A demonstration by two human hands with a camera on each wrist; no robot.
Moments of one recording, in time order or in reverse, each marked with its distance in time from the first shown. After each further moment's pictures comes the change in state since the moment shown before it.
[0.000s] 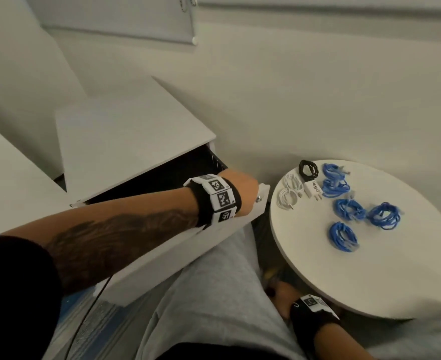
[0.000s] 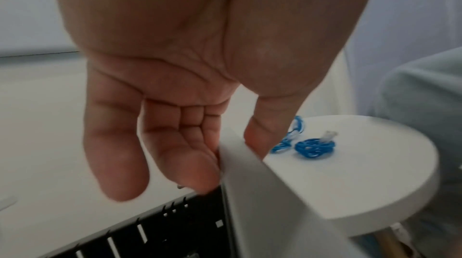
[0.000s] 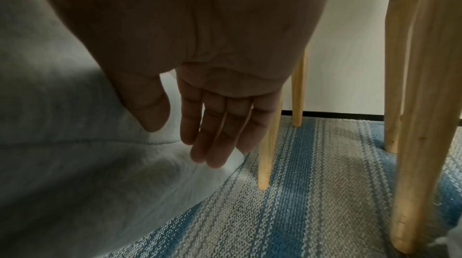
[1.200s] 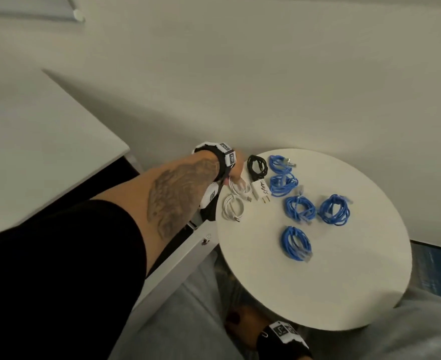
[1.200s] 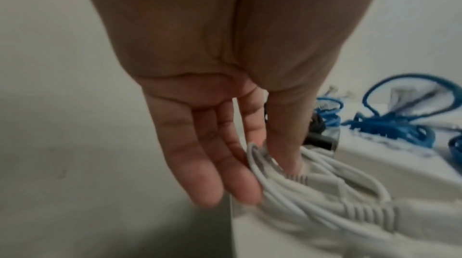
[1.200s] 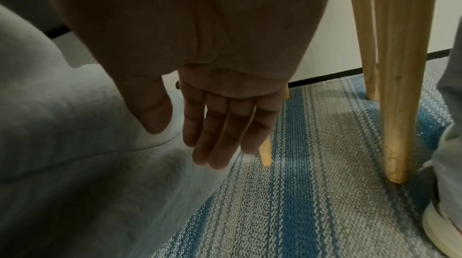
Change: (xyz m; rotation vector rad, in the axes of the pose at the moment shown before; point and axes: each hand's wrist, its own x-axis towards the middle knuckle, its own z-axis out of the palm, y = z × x) left_hand 0.266 0.033 -0.006 -0.425 -0.251 0.061; right_hand 0.015 0.024 -0.010 0.085 -0.097 -0.101
